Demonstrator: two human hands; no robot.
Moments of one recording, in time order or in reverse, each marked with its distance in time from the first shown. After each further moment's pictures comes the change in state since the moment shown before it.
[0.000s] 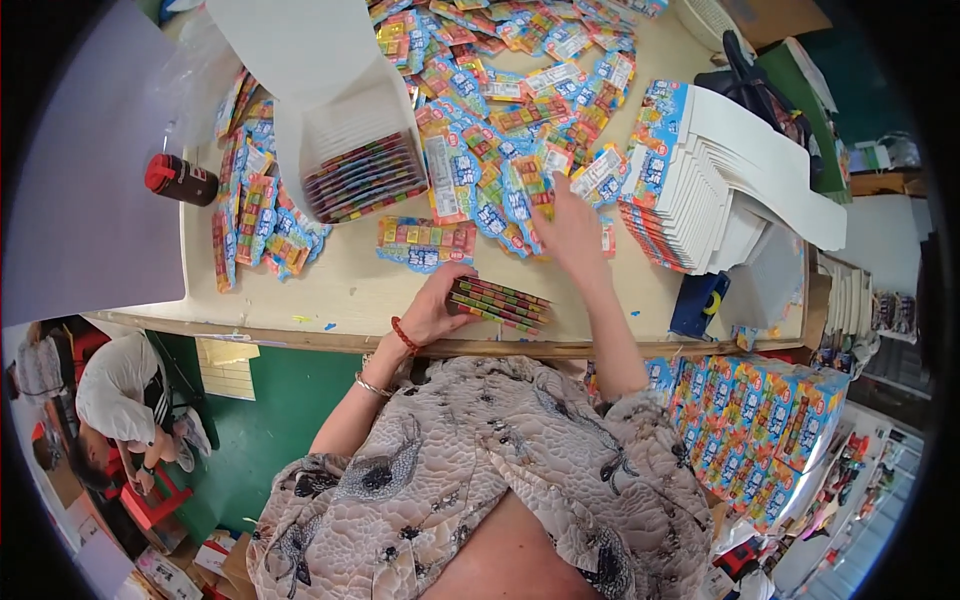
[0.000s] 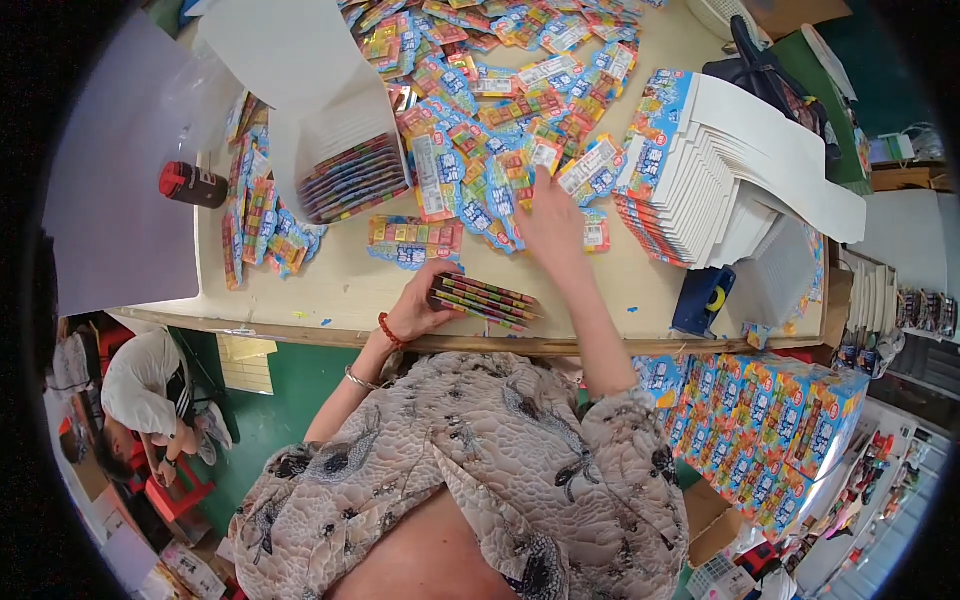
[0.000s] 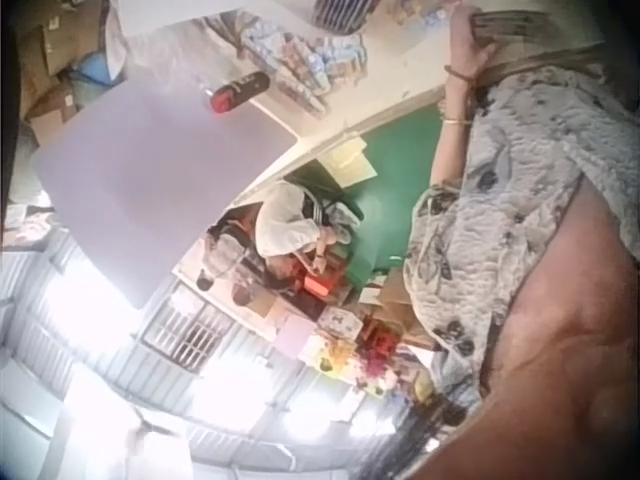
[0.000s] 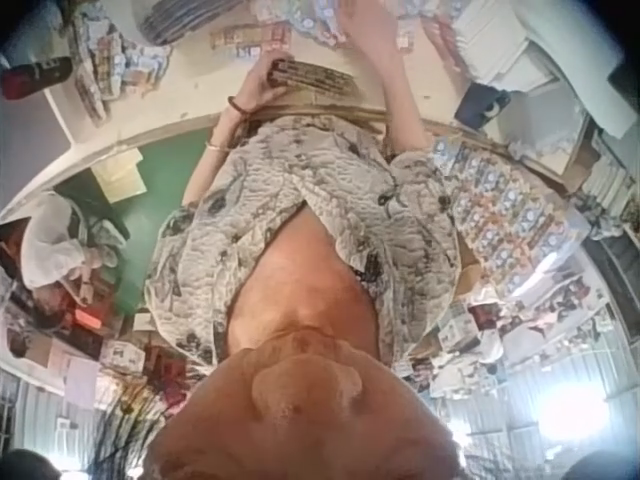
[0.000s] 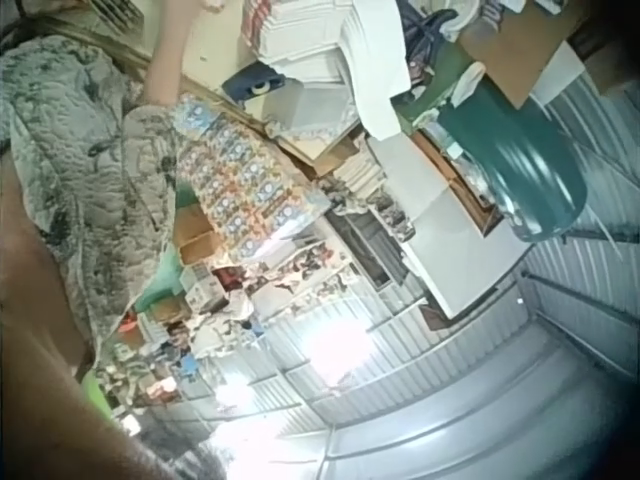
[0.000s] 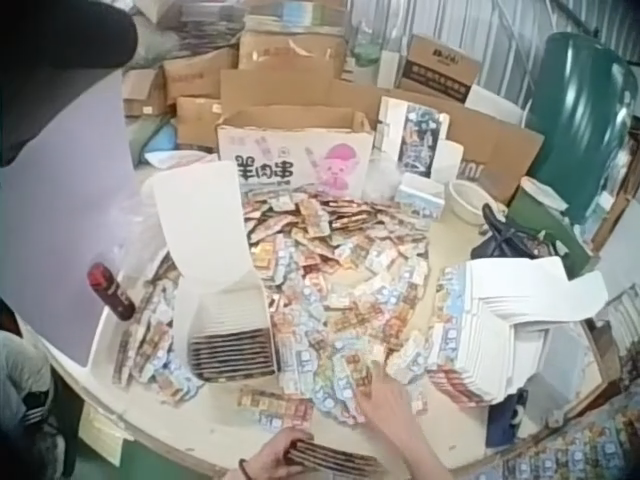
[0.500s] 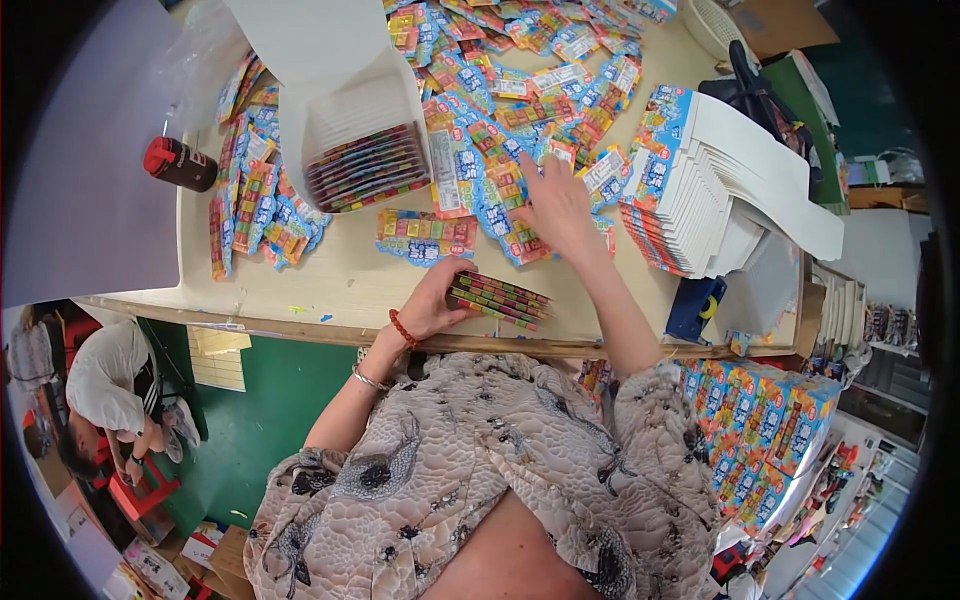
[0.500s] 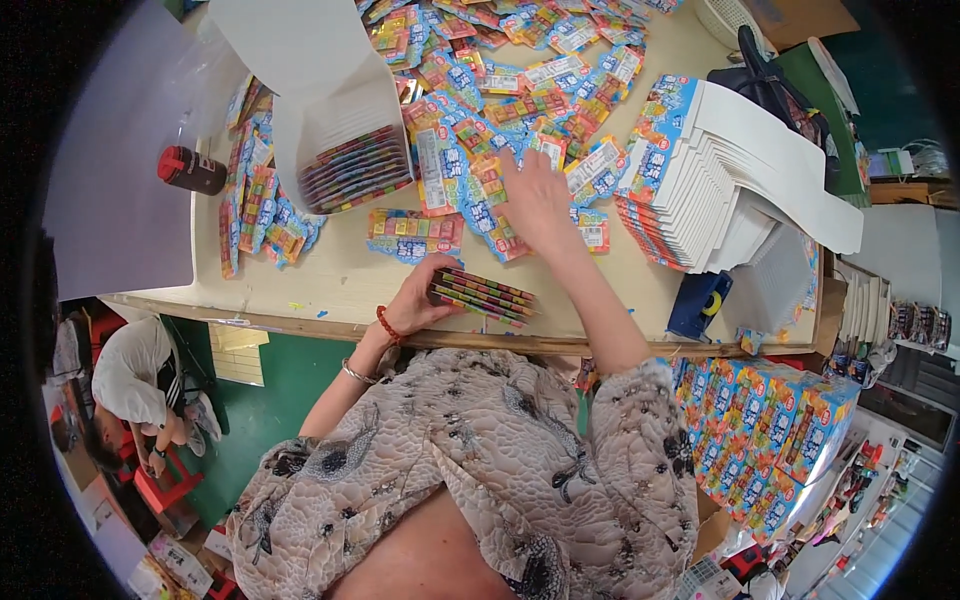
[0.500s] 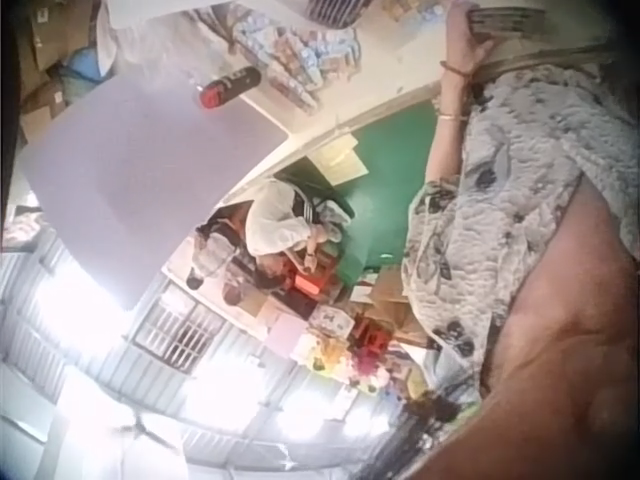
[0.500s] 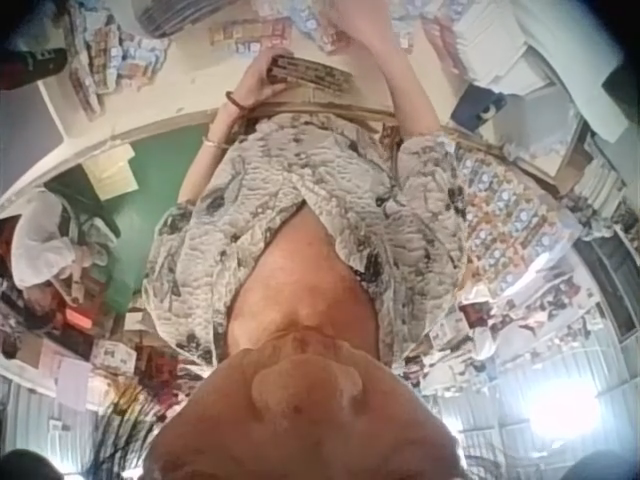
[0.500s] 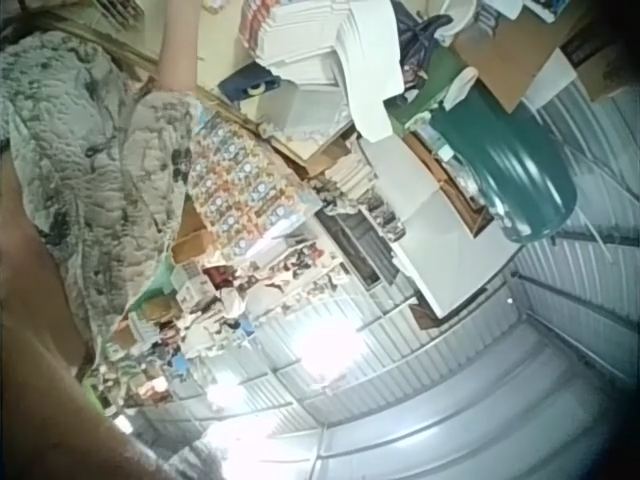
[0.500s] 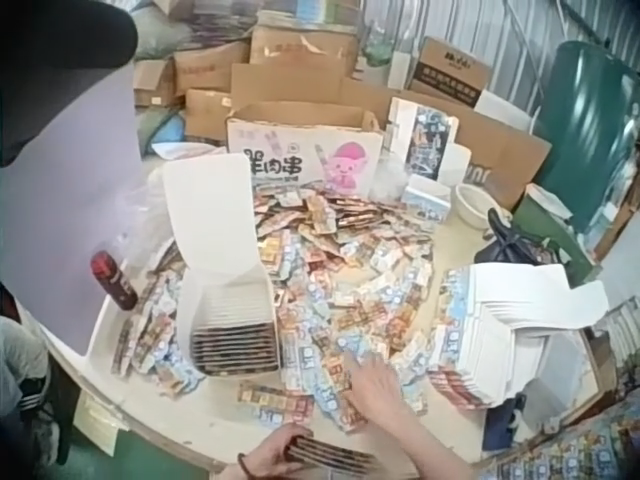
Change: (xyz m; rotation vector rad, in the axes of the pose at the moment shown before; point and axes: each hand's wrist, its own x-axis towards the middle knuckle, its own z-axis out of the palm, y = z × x) left_hand -0.001 -0.002 -0.003 0.128 0.004 0.081; right_hand 0.021 -0.036 -0.016 -0.301 -0.123 -0.281
